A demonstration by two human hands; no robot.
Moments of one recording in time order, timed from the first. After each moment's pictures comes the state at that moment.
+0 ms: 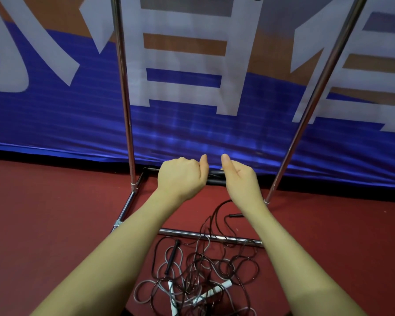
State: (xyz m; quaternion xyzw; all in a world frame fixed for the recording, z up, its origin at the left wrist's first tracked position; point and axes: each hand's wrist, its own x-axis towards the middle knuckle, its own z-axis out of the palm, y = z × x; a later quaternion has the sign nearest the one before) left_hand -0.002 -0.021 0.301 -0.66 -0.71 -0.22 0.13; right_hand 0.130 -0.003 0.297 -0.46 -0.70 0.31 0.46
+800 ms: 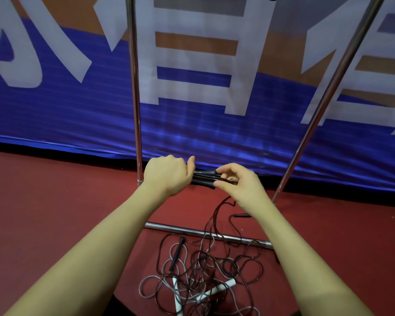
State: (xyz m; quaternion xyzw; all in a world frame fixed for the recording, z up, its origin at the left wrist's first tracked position) left_hand -0.047 -0.027 0.295 -0.65 -0.73 -0.13 0.14; right_hand 0.132 0.003 0.281 -0.41 -0.75 0.35 0.38
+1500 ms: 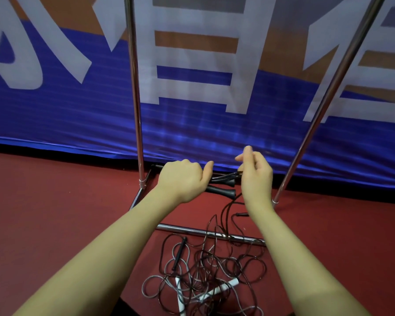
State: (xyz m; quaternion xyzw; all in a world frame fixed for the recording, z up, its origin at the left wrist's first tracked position) left_hand -0.020 -0.036 0.303 -0.70 -0.69 -0.15 0.08; right_hand 0.118 0.000 0.294 -0.47 -0.56 0.34 0.59
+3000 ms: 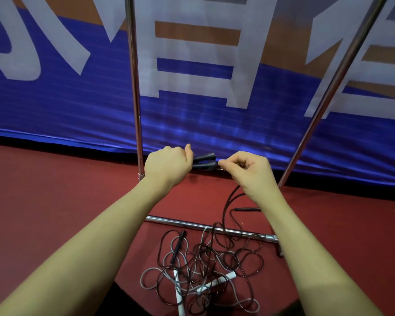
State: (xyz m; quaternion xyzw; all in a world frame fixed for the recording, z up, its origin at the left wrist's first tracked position) left_hand -0.044 -0.020 0.293 -0.60 -0.77 -0.19 0.09; right_hand 0.135 -0.005 0.301 -0.37 -0.71 0.40 0.45
